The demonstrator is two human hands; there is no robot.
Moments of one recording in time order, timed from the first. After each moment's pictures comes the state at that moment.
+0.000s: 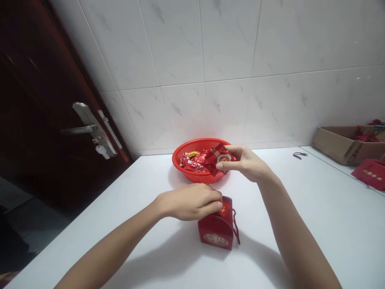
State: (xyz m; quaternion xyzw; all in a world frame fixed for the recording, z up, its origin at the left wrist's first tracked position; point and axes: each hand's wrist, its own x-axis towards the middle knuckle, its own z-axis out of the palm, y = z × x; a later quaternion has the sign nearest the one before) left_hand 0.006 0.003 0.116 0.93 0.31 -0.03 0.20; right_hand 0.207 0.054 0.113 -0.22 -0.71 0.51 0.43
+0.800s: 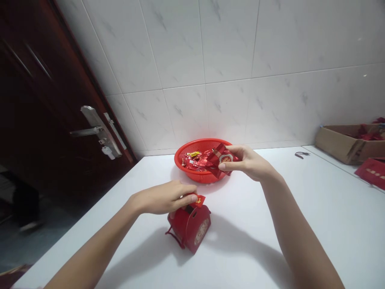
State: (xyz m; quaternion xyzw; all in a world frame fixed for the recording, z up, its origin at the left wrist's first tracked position) left_hand -0.044 -0.012 0.128 0.85 0.44 -0.01 0.29; right_hand 0.216 0.049 0.115 -0.21 -0.72 0.51 0.41
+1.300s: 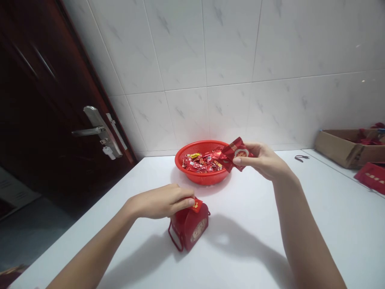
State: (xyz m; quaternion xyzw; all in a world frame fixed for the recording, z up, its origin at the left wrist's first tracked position) left_hand -0.050 -0.016 0.125 0.84 0.46 -0.01 0.30; right_hand 0.238 0.050 0.121 -0.23 -0.68 0.51 0.47
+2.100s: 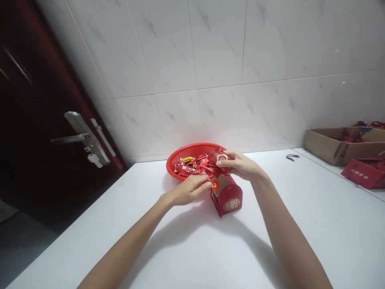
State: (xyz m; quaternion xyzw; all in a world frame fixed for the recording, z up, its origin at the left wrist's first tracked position) left_hand -0.001 0.055 0.073 0.89 0.34 0.19 0.23; right_hand 0.224 0.085 0.097 -0.28 -0.62 0.62 0.40
